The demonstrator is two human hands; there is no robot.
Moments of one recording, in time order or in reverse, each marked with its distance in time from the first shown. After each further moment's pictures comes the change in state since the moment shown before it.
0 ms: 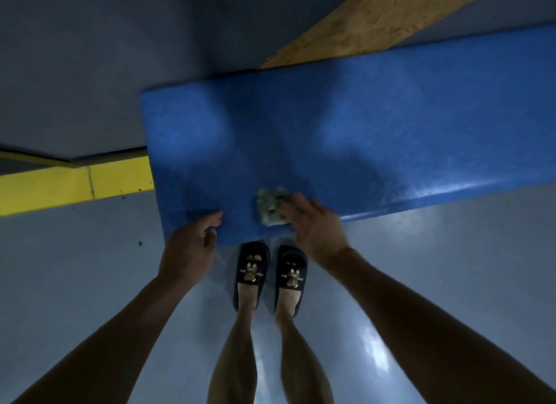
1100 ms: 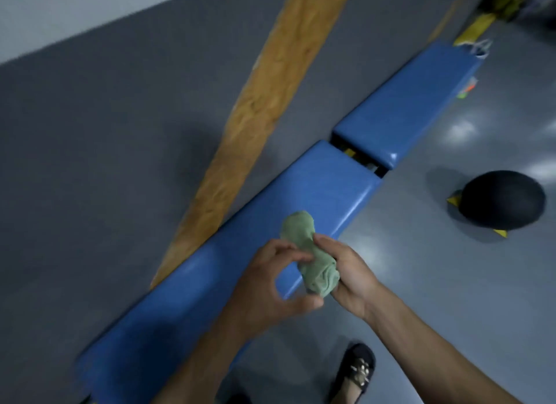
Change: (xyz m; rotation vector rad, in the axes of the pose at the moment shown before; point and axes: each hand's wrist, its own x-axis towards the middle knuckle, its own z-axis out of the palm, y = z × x) left_hand -0.125 0.483 -0.041 -0.026 -0.485 1.055; right_hand -0.152 0.077 -0.429 1.963 0.668 0.895
